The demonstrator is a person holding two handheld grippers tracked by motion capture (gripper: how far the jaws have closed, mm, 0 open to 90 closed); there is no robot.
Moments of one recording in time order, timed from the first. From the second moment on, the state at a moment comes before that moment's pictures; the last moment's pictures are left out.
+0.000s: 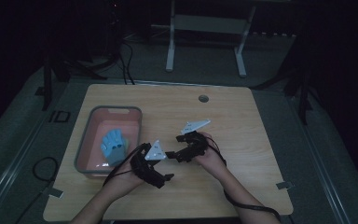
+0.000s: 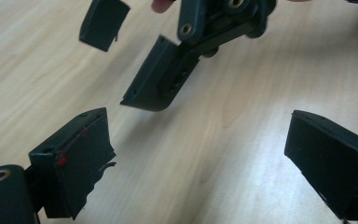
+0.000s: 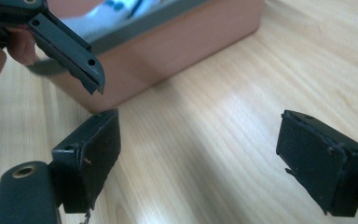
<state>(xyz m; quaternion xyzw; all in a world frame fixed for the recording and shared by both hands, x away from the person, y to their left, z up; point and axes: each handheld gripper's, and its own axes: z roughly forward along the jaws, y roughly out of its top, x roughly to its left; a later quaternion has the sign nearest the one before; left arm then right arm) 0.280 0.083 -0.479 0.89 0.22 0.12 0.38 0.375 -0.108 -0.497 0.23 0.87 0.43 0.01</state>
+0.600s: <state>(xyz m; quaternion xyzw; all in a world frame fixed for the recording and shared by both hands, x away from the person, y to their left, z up) 0.268 0.056 -0.506 0.90 0.19 0.10 0.38 0.358 -0.140 -0.529 0.23 0.88 0.41 0.00</state>
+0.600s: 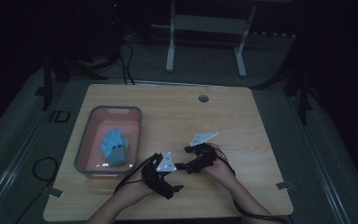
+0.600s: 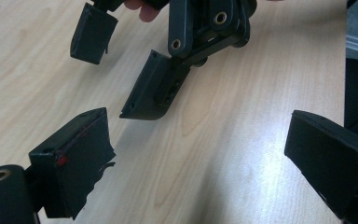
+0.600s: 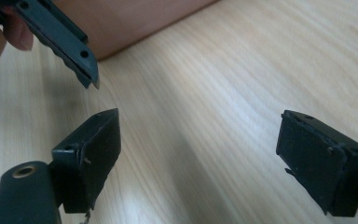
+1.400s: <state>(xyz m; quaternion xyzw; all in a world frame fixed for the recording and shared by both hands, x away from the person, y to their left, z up) 0.256 0.037 -0.545 0.91 0.15 0.08 0.38 0.336 -0.186 -0.550 0.24 0.87 0.43 0.01</state>
